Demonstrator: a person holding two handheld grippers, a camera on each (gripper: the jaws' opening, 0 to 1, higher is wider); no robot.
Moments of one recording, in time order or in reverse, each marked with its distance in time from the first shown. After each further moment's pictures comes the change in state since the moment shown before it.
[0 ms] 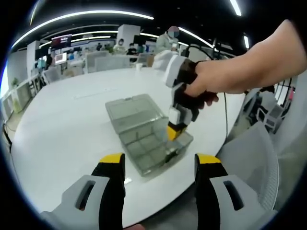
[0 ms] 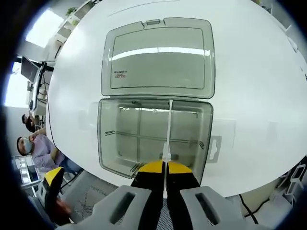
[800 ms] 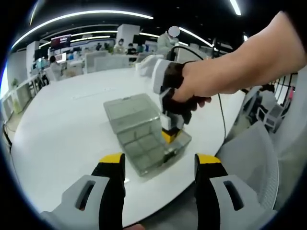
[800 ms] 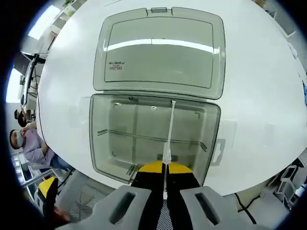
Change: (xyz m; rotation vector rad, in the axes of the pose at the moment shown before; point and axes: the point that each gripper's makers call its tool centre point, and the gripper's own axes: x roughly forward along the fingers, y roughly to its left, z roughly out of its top) left arm 0.002 -0.005 0.000 0.005 0.005 -0.002; right arm 0.005 0.002 -0.010 -0.016 0.061 -0.104
